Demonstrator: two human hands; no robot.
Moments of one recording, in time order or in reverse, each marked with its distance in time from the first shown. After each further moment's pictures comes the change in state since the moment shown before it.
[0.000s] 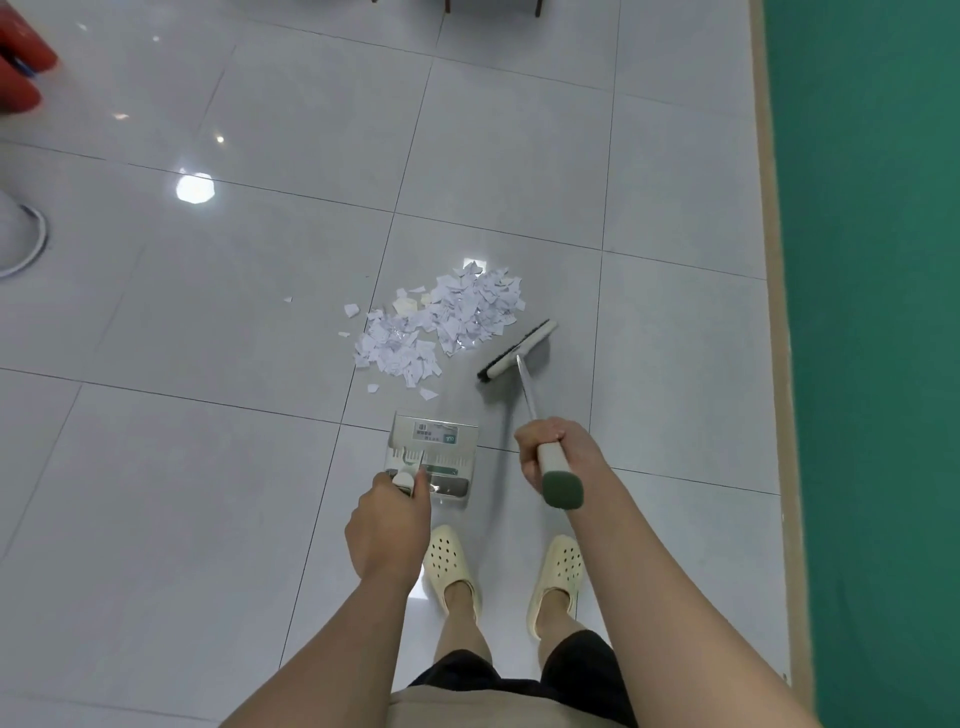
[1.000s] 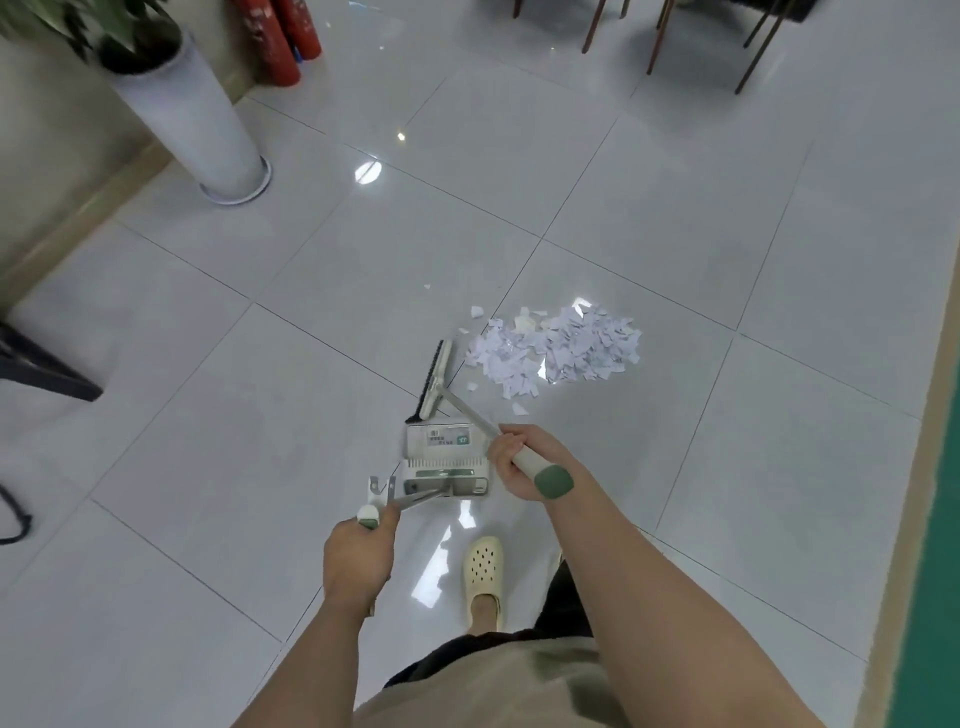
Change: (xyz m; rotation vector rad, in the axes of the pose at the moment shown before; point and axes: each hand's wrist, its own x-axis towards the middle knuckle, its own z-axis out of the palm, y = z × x) left_hand -0.032 -0.142 -0.072 -0.613 -0.025 -0.505; right_hand 0.073 0.123 0.030 -0.677 0.003 0.491
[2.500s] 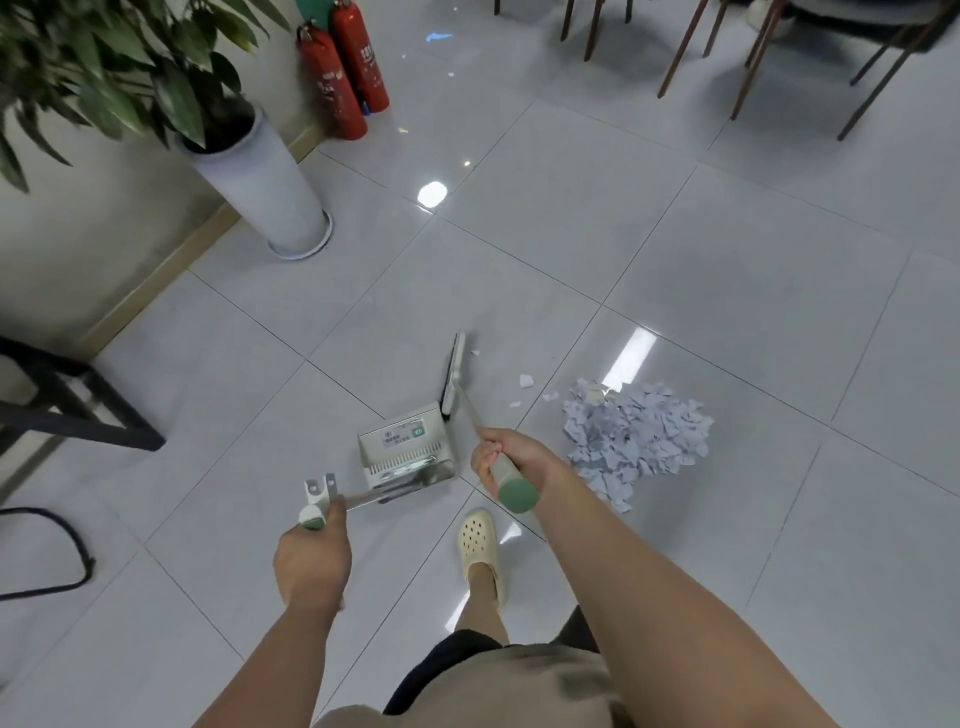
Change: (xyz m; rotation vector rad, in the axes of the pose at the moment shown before) left_hand 0.140 0.200 -0.067 -0.020 0.372 -0.150; right_hand 0.090 -0.140 0.217 -0.270 0.029 0.108
